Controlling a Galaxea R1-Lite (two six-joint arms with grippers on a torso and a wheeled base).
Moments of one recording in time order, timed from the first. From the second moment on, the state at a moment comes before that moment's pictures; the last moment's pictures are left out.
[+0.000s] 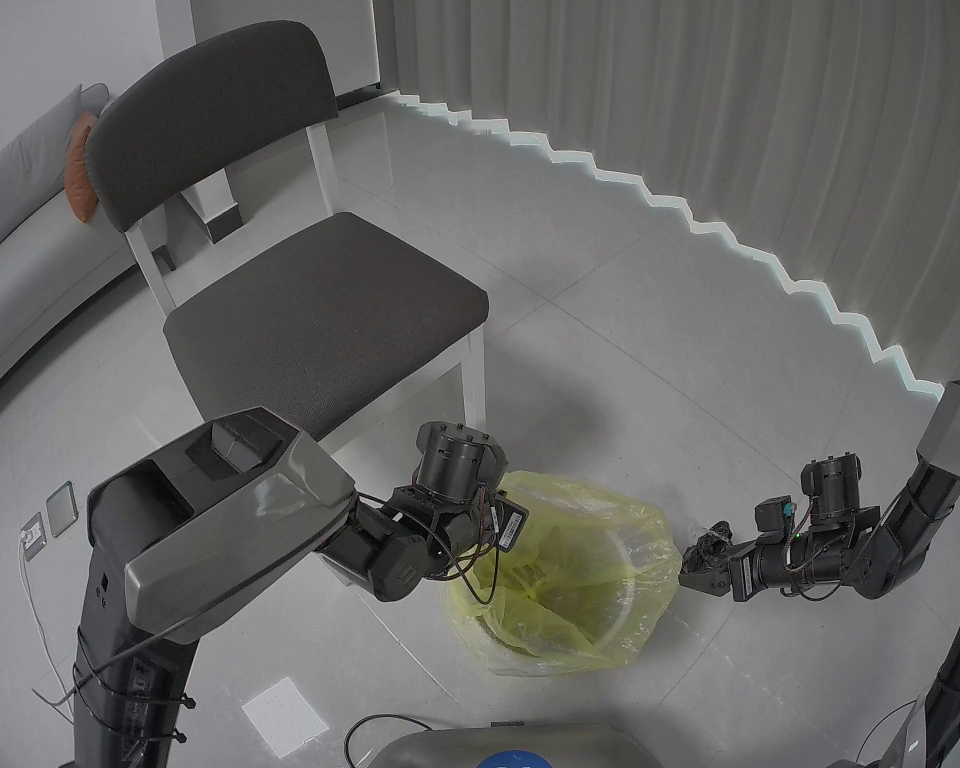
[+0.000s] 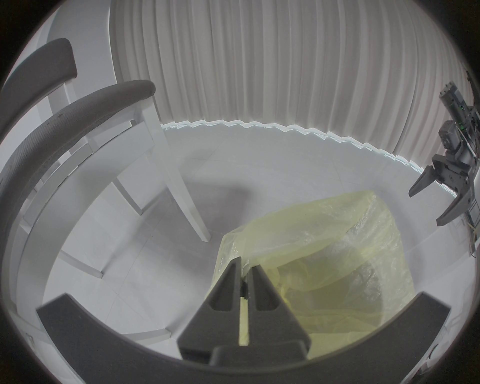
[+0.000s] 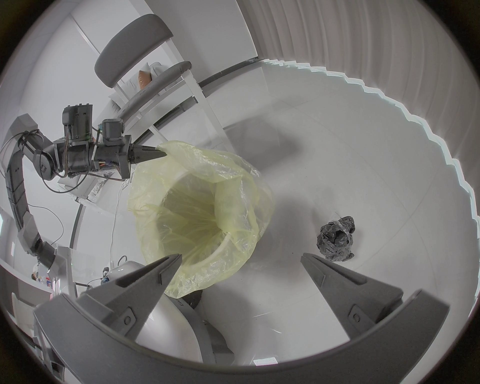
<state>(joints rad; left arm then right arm) -0.63 2.40 -1.31 -0.58 0.17 0.14 0.10 2.04 -0.51 -0.75 0.40 -0.10</state>
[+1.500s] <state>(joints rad) -0.63 2.57 -1.41 -0.58 0.15 0.01 0.09 2.10 -0.51 -0.75 0.40 -0.14</state>
